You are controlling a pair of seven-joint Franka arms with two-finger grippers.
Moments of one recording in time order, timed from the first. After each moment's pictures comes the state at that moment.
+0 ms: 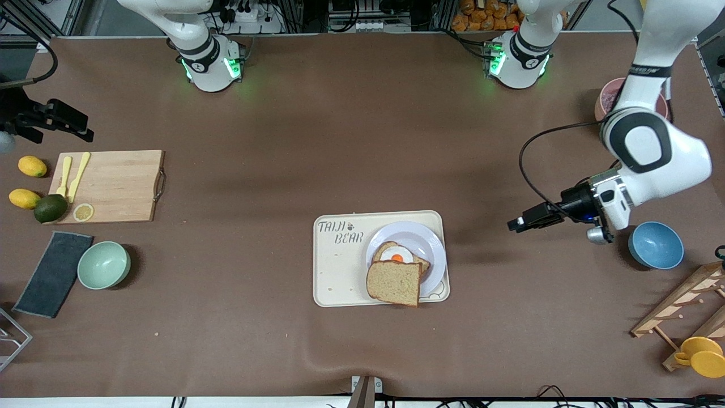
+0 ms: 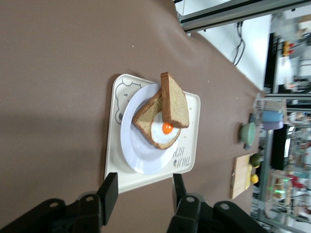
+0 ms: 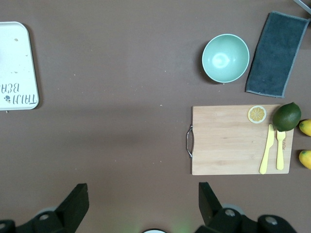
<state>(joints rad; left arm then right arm) 0.36 0.22 -0.41 -2.02 -0.95 2.20 0.38 -0.06 -0.02 0.04 -1.53 0.01 1.44 -0.04</state>
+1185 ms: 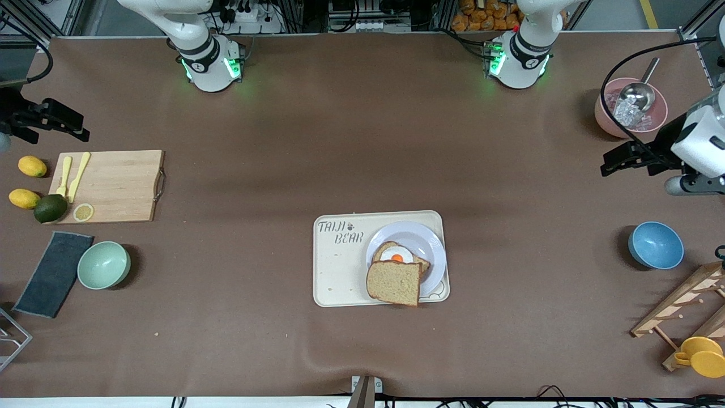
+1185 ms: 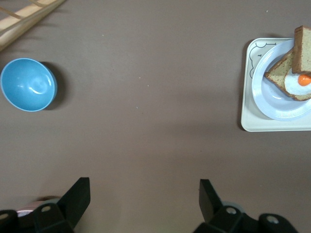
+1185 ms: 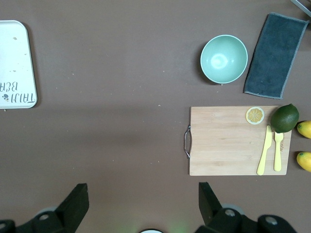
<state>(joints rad) 0.36 0.08 -0.43 -1.55 -0.01 1.59 -0.08 -0.07 -0.02 0.04 -1.53 0.01 1.44 -0.05</state>
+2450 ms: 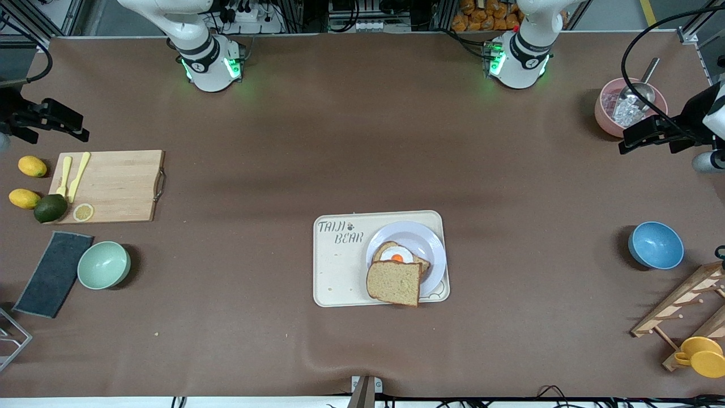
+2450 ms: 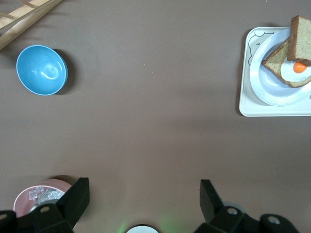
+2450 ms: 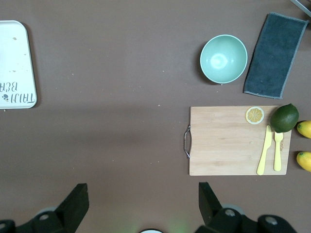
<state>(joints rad) 0.37 0.08 -0.42 -1.44 -0.01 1.43 -0.08 -0.07 -0.02 0.04 -1.53 0.01 1.44 -0.05</state>
